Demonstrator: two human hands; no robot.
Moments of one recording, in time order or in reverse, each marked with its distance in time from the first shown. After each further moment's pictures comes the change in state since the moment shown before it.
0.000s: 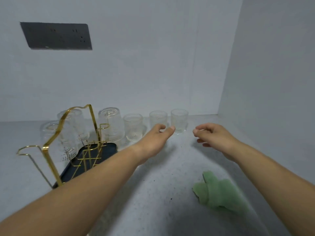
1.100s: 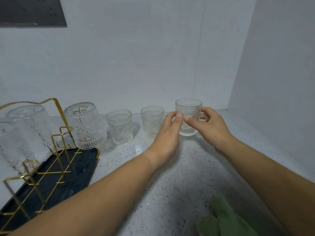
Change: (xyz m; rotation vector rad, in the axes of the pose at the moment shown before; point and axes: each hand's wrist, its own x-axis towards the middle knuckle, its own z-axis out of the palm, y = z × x) left_hand 0.087 -0.017 0.060 -0.211 0.084 0.189; right_hand 0.094 0.024 0.025 0.153 0.136 -0.189
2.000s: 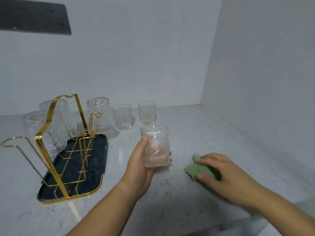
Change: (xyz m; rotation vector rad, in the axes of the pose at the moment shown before) left_hand -0.157 -0.019 -0.047 -0.787 -0.022 -0.195; right_hand -0.243 -0.037 -0.049 -0.902 -0.319 -0.065
